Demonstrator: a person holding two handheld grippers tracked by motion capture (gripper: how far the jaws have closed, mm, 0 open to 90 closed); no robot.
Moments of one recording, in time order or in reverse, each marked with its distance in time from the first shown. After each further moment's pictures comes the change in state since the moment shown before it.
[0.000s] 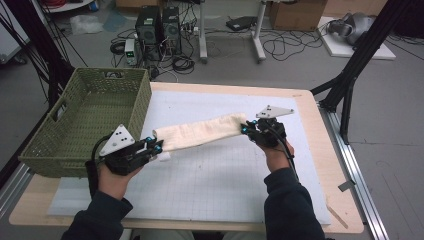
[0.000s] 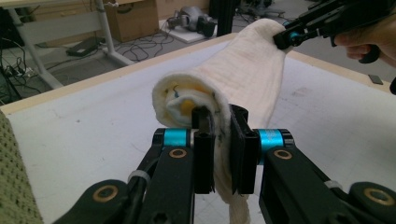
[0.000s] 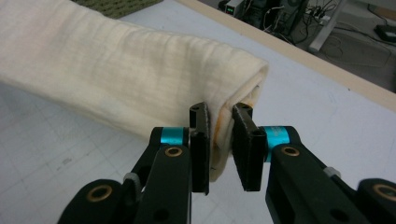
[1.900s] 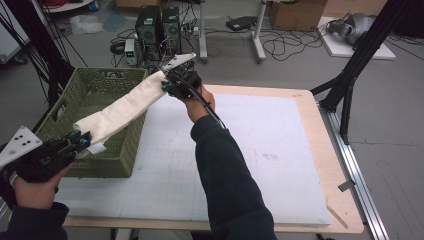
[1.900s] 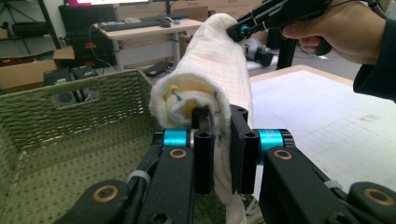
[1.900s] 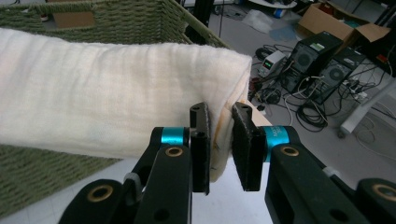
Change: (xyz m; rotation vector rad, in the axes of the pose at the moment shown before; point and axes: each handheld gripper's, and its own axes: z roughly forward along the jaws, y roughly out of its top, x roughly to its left) left arm 0.065 -0.001 -0.131 -0.119 0.252 -0.025; right arm 0.104 0.185 0.131 -0.064 0.114 -0.234
